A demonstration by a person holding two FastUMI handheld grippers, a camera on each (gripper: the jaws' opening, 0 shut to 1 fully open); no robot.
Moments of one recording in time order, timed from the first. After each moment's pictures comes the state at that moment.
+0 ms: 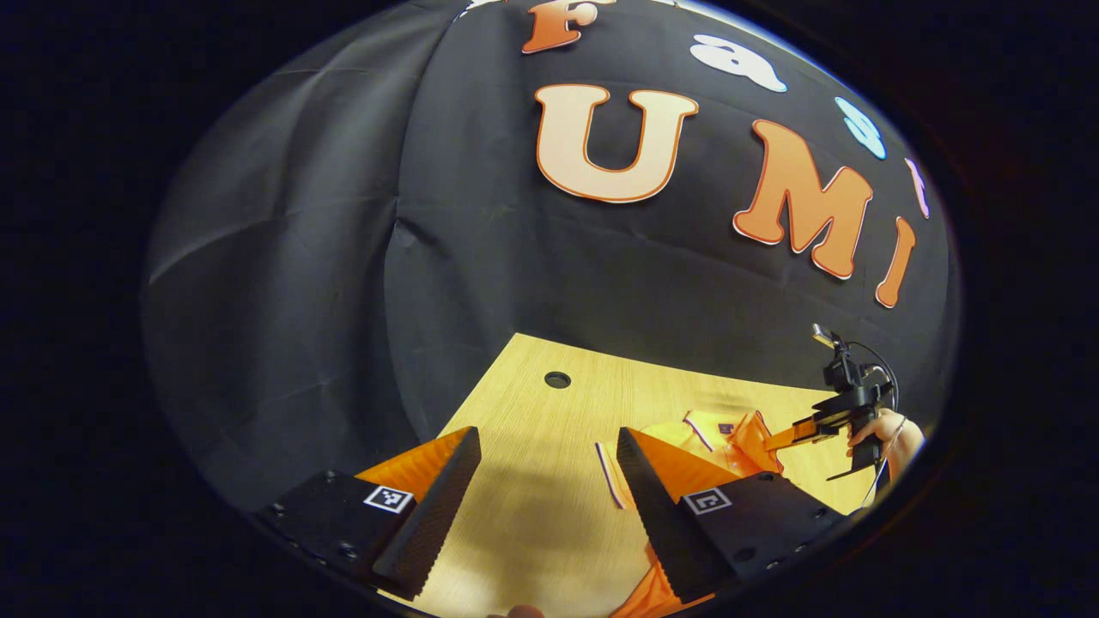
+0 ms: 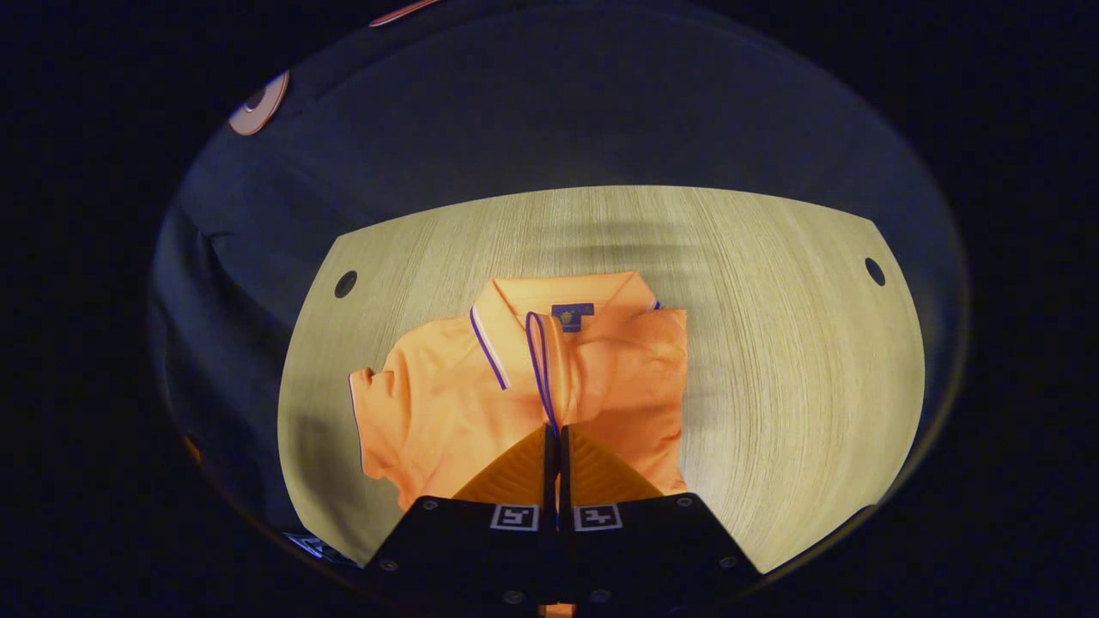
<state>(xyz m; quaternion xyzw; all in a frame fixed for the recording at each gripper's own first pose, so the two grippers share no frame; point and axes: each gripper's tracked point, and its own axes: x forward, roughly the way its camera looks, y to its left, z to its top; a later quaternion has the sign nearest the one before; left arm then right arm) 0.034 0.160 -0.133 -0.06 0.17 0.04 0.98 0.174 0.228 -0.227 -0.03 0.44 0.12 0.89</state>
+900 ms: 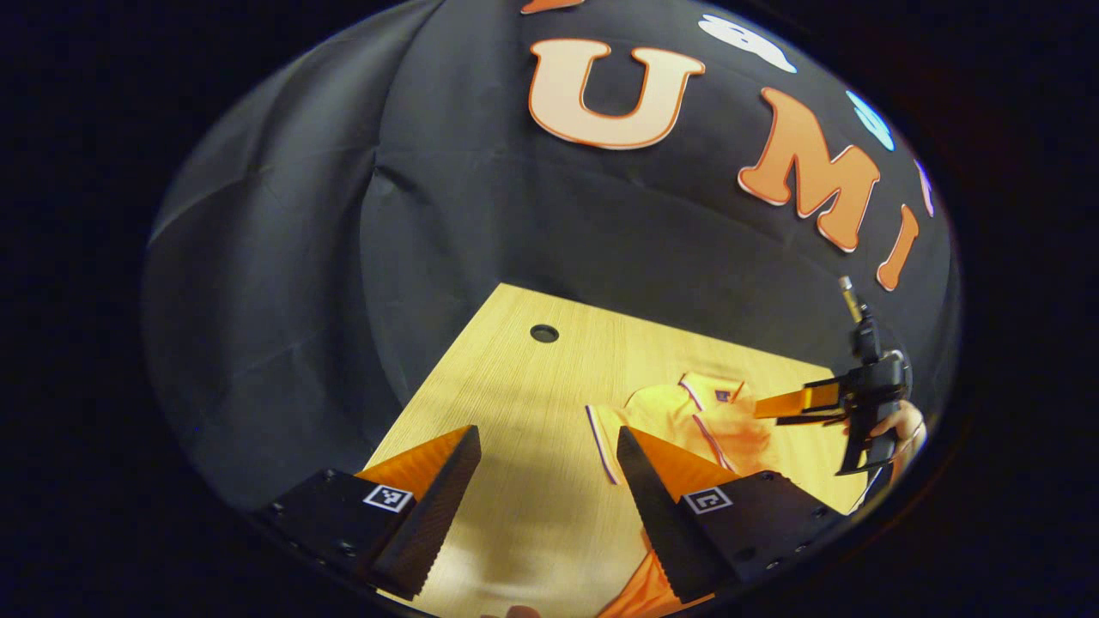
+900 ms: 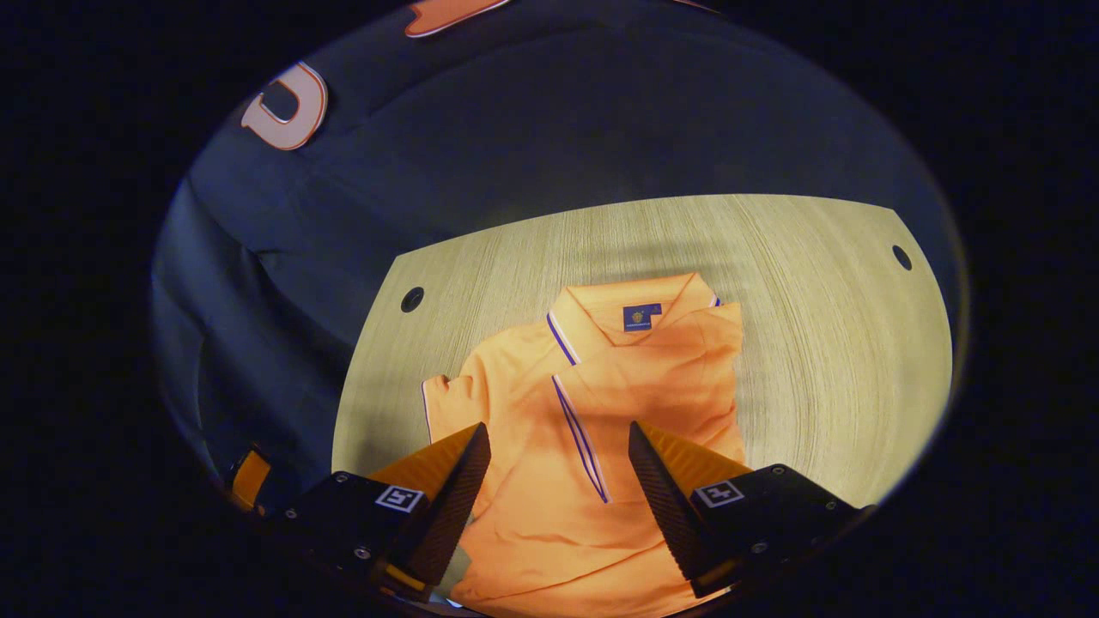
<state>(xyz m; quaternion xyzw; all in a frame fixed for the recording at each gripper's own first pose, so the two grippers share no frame) 0.063 0.139 -0.201 -0.07 0.26 0.01 0.96 0.135 0.257 -0.186 0.03 0.39 0.18 0.90</state>
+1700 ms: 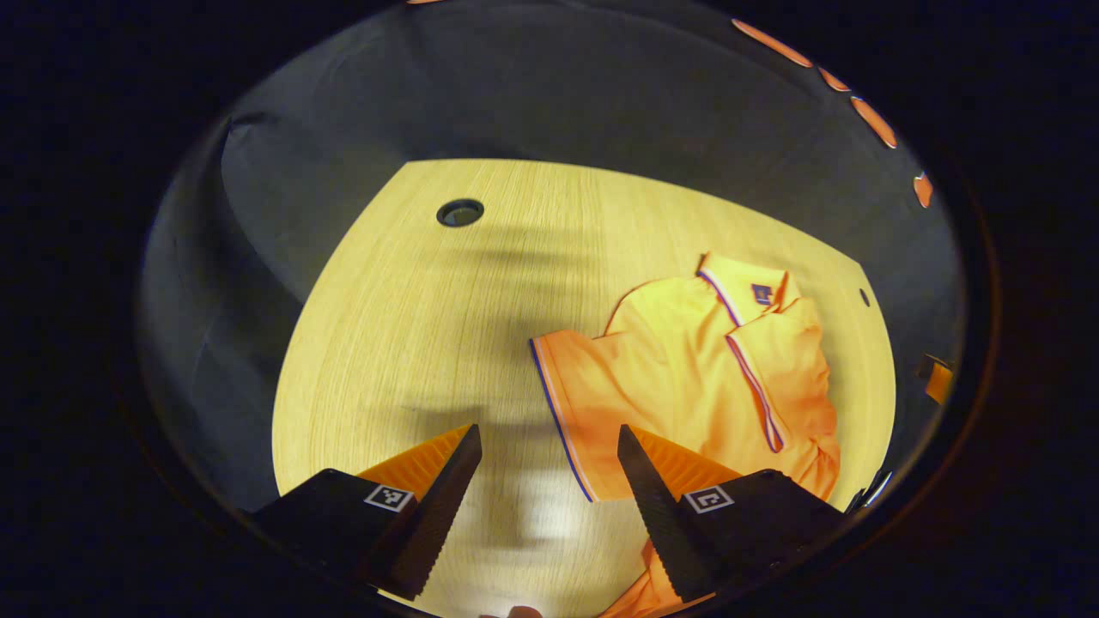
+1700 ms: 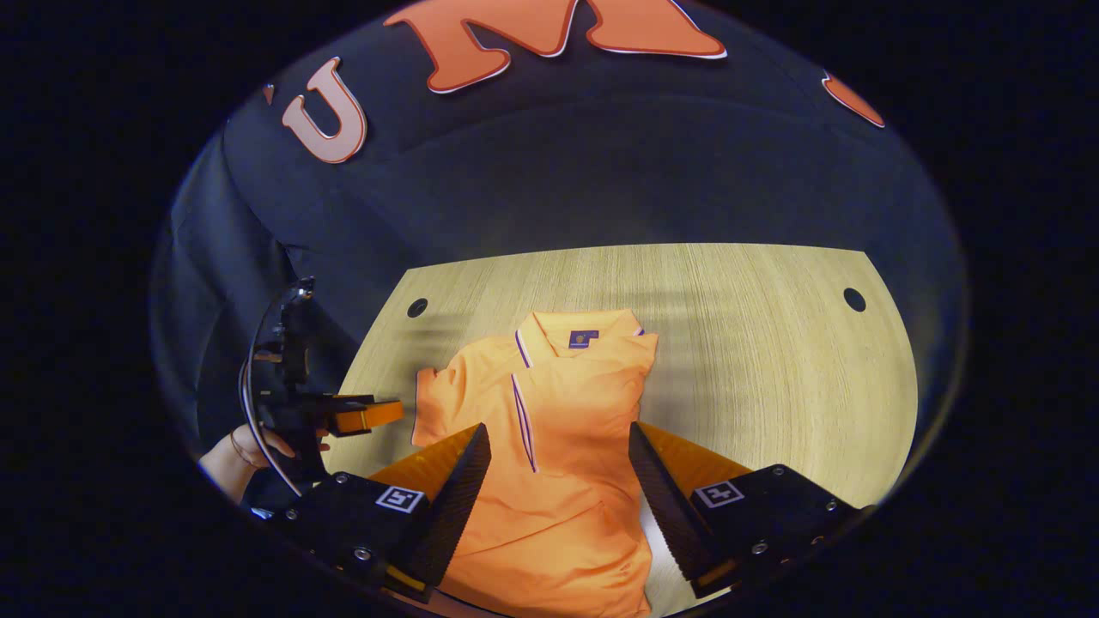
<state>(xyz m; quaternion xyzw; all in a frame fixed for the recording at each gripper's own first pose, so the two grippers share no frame) 0.169 0.058 -0.346 -0.01 0.49 -0.03 0.87 0.103 0.168 -0.135 0.00 0.34 0.20 0.92</state>
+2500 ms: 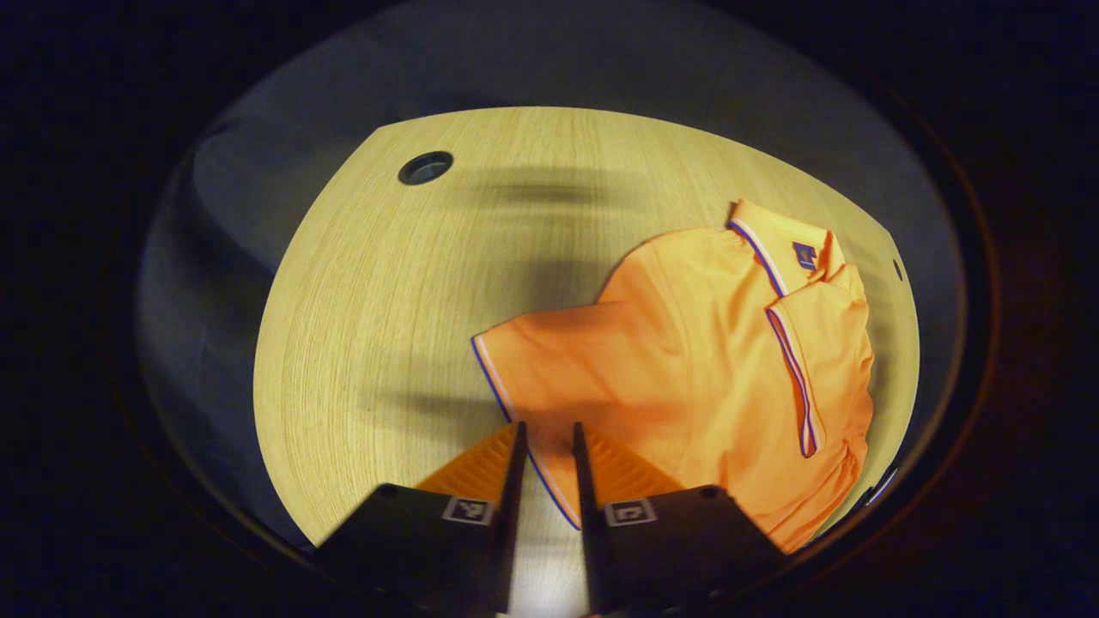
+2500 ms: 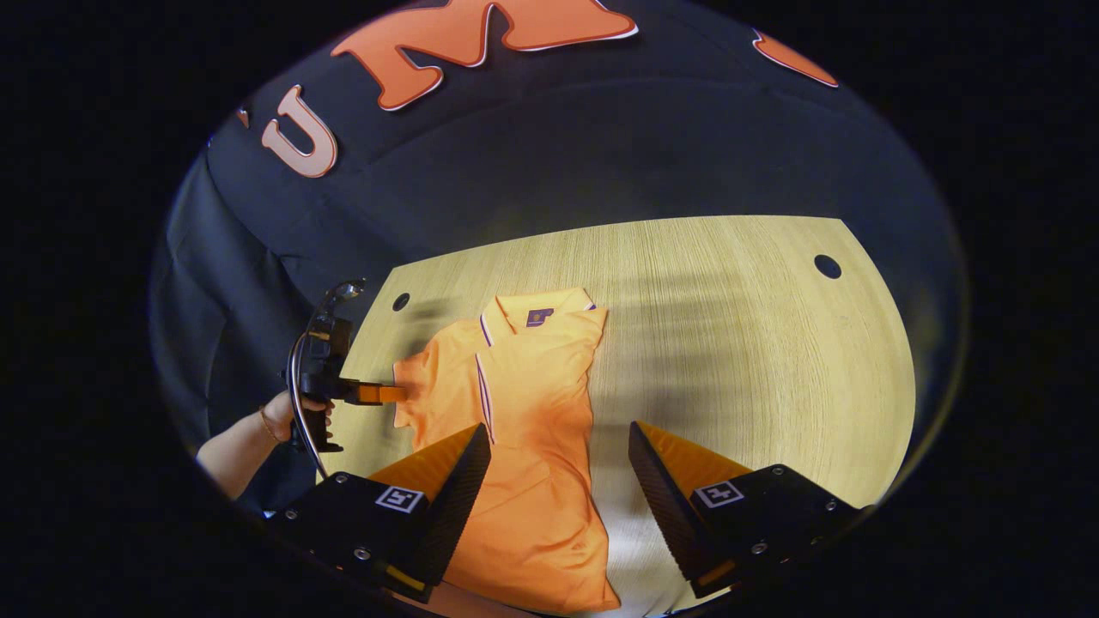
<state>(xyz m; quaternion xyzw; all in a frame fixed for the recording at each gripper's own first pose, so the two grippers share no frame) 0.177 0.028 -0.381 0.03 0.54 -0.02 0.84 0.097 0.101 -0.142 0.03 0.36 0.20 0.91</state>
